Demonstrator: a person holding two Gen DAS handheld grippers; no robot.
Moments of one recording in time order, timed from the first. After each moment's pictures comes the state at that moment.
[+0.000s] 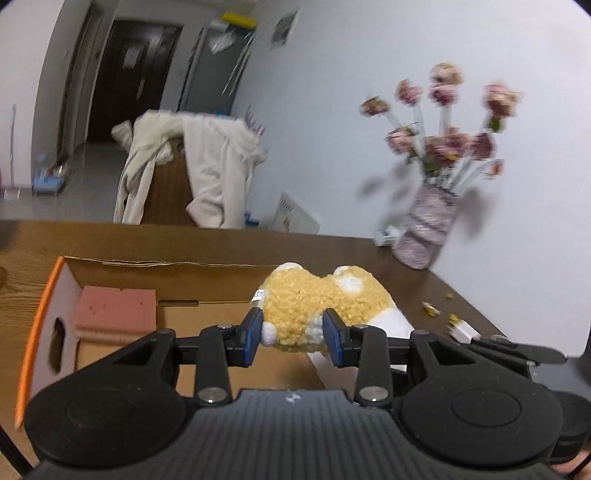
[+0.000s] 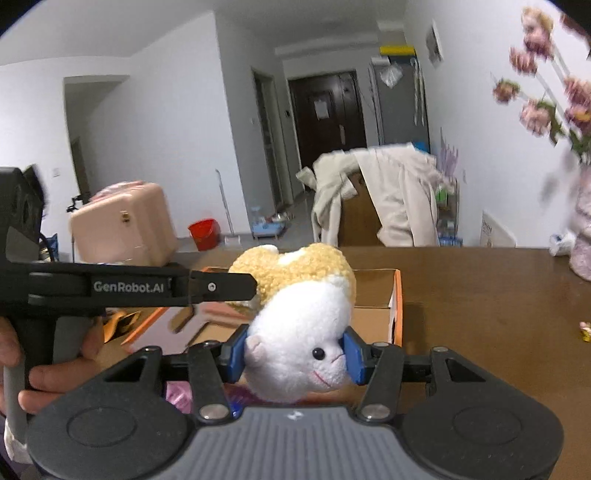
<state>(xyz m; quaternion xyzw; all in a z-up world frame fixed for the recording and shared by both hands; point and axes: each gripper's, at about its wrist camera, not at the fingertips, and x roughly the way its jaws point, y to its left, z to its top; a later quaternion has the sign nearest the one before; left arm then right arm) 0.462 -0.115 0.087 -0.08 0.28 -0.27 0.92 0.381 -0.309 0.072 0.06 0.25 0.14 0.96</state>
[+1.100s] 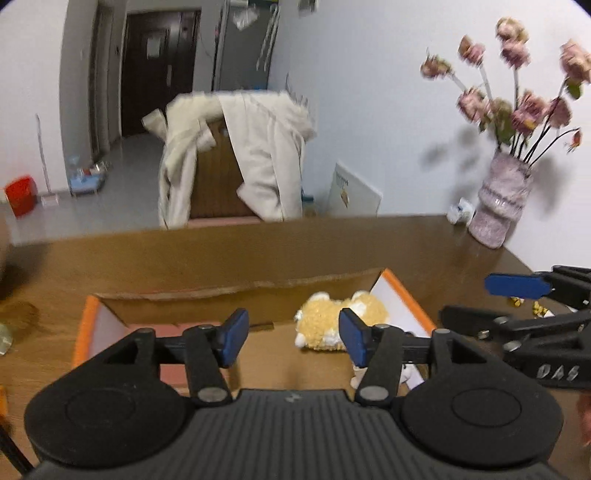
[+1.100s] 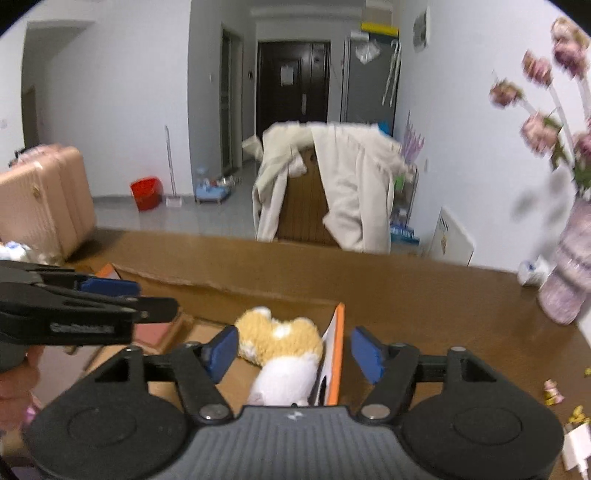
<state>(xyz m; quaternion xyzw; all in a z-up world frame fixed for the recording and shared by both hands) 0.531 -0.104 0.087 0.00 0.31 -0.19 0.93 0.492 -0.309 0.090 -0.02 0.29 0.05 0.95</state>
